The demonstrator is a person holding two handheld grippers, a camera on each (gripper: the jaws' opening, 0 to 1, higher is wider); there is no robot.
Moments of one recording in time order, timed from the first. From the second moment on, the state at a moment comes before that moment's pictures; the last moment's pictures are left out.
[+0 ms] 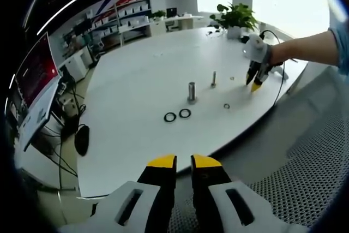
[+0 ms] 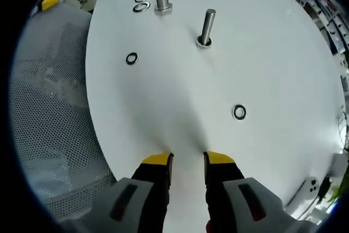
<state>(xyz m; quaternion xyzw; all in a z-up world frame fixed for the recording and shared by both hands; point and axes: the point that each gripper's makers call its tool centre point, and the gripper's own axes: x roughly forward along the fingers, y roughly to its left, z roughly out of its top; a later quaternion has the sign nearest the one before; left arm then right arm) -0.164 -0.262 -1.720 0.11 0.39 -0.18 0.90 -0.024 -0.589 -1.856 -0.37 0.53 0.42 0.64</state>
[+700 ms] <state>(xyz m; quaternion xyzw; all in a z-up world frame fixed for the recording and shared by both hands) -0.164 -0.262 -1.720 0.11 0.39 -0.18 0.90 -0.022 -0.589 -1.856 -0.35 0.53 0.42 0.65</state>
